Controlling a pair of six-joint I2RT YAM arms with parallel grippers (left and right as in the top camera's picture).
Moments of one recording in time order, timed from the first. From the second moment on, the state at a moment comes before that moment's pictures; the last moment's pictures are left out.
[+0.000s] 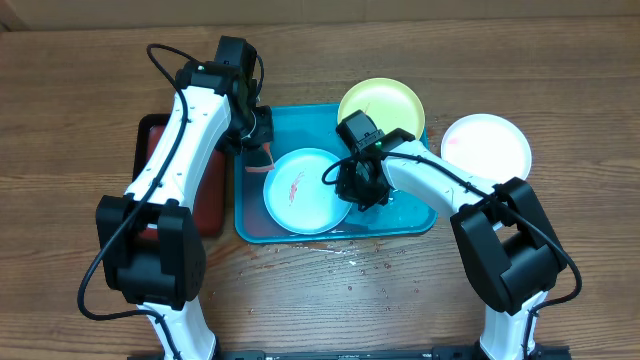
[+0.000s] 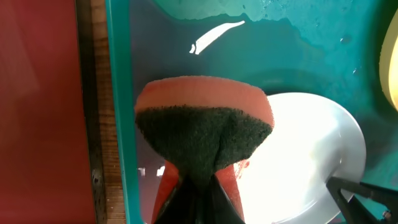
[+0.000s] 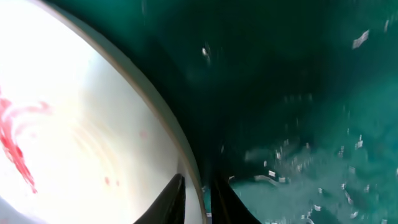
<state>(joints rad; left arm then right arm) -0.18 1.97 1.69 -1.14 0.08 -0.31 0.56 2.01 1.34 -0.75 -0.19 0.78</state>
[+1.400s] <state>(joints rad) -0.22 1.97 1.68 -1.12 0.16 -0.14 0.54 2.02 1.34 -0.65 -0.20 0.76</state>
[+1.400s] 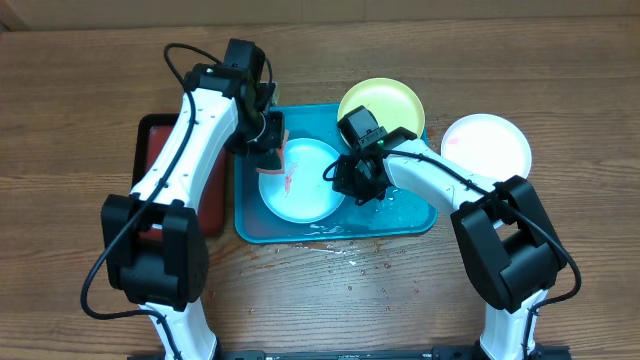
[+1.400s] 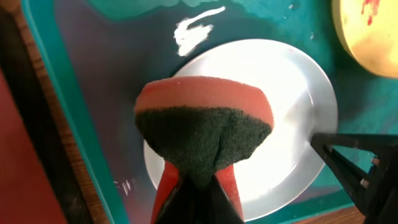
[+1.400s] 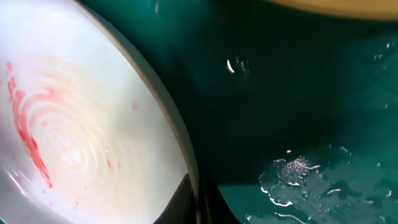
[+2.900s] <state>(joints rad) -0.30 1.97 1.35 -0.76 0.36 -0.02 0.54 2.03 1.35 -0.63 -0.22 0.70</state>
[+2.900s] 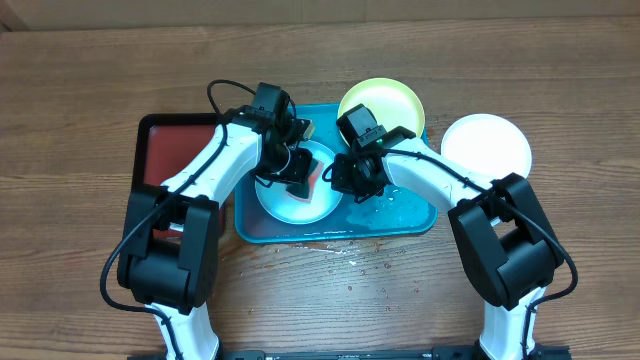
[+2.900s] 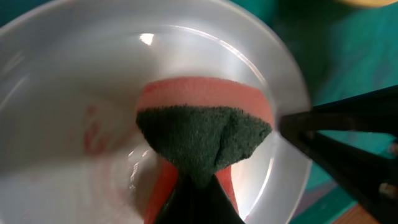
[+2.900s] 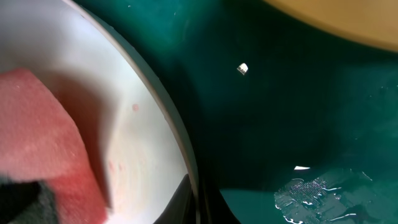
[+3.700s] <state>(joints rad) -0.29 1.97 1.35 -0.82 0.06 -0.14 0.54 2.04 1.35 -0.62 -0.23 0.69</state>
